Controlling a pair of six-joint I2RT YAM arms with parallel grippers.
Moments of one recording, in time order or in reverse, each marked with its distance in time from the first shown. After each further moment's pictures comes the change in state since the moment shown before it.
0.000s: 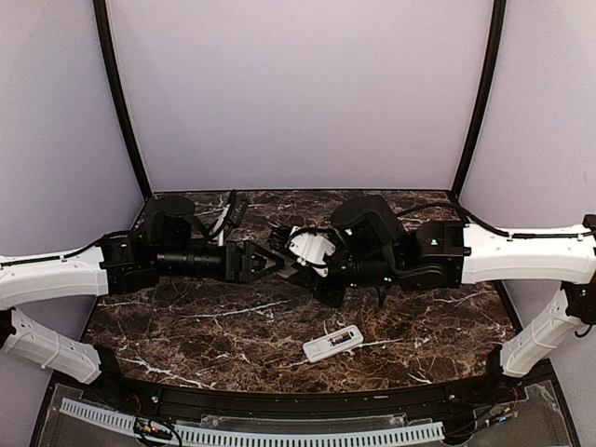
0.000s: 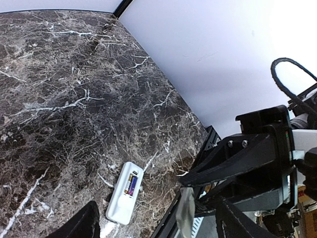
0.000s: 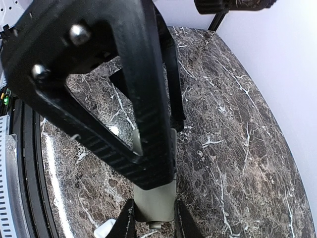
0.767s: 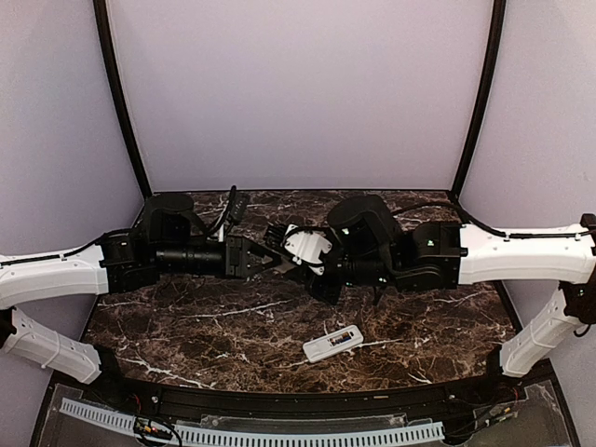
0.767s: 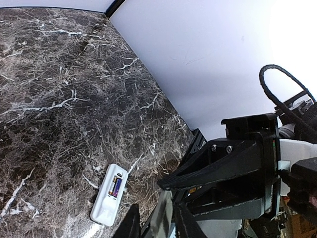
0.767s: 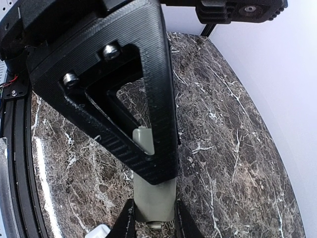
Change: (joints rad) left arm 0.000 0.013 0.013 0.023 0.033 -0.062; right arm 0.011 0.015 0.011 0.032 0.047 -0.035
